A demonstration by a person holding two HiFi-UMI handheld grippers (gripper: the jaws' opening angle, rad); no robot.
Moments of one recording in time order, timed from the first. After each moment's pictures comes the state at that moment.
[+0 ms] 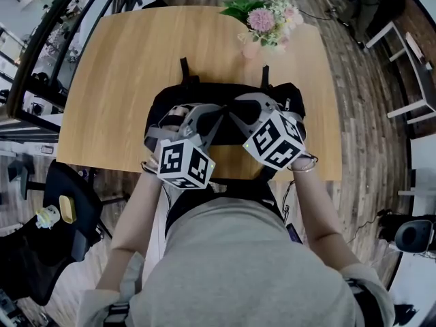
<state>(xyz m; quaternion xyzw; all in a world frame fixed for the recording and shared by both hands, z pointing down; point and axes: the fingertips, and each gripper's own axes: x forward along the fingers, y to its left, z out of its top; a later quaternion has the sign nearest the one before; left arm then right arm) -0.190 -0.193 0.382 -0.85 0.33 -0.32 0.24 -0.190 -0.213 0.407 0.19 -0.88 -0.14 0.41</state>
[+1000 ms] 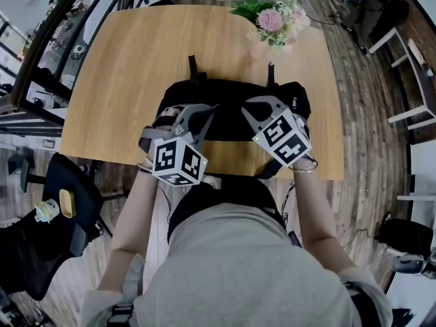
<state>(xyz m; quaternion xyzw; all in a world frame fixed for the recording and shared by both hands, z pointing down) -0.233 -0.179 0.397 -0.84 0.36 -0.34 0.22 -0.180 -0.210 0.416 0.22 -0.89 -0.07 0.39</state>
